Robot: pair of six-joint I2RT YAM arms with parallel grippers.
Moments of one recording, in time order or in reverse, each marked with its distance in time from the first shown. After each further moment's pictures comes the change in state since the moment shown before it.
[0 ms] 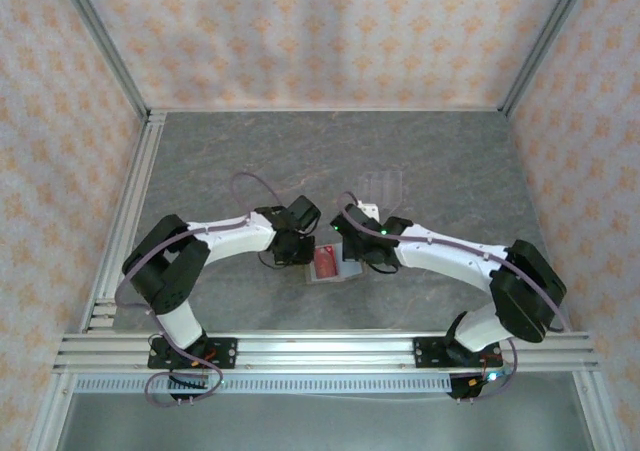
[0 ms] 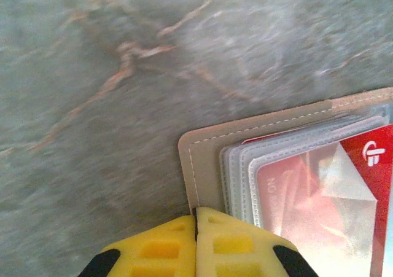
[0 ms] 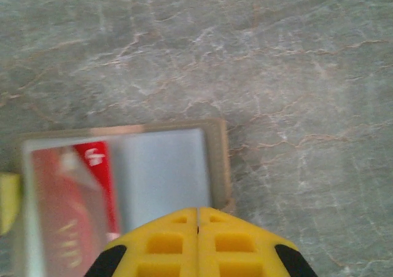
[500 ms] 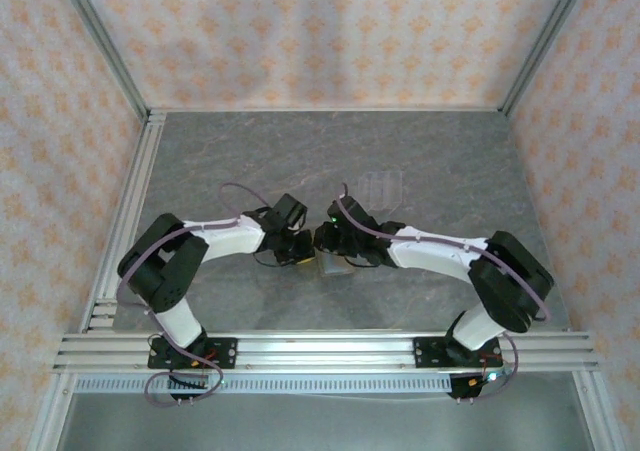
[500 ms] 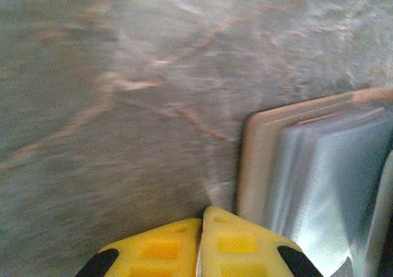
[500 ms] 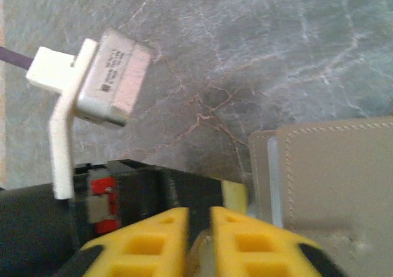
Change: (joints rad) left arm 0.101 -0.041 -0.141 0.235 0.177 -0.145; right arm -0.026 0.103 -0.072 0.521 -0.344 0.164
